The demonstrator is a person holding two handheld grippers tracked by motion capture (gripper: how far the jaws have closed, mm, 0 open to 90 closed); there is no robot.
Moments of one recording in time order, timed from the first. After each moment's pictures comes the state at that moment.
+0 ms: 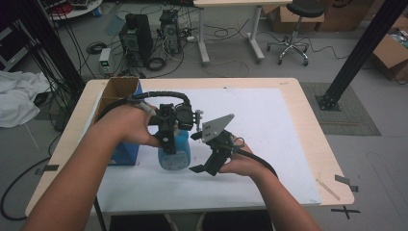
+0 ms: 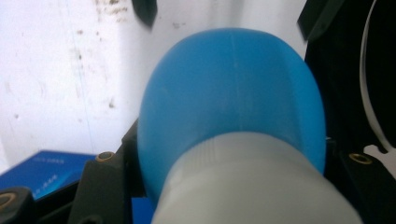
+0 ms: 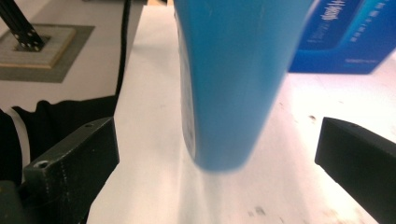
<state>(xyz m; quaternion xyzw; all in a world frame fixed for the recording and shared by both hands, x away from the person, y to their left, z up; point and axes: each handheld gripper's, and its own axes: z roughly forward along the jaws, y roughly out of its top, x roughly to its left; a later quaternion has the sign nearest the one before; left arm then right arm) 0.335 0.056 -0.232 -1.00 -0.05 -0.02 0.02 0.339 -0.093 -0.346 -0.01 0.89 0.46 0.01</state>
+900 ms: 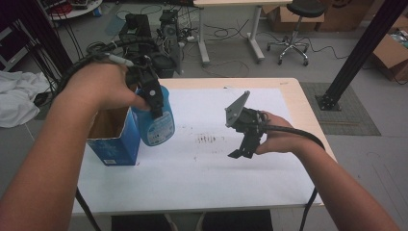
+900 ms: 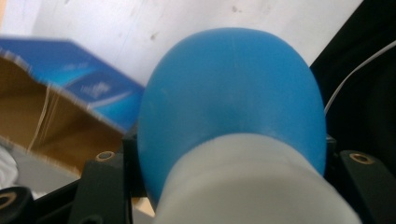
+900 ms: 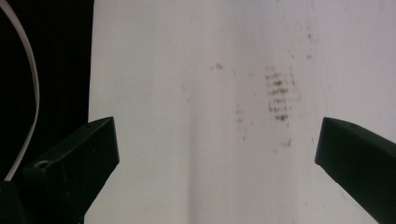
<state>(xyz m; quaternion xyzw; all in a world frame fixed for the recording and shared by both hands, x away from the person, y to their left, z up) 0.363 0.095 -0.131 -0.95 -0.31 -0.02 0.02 0.361 -0.153 -0.285 0.00 0.97 0.24 0.03</state>
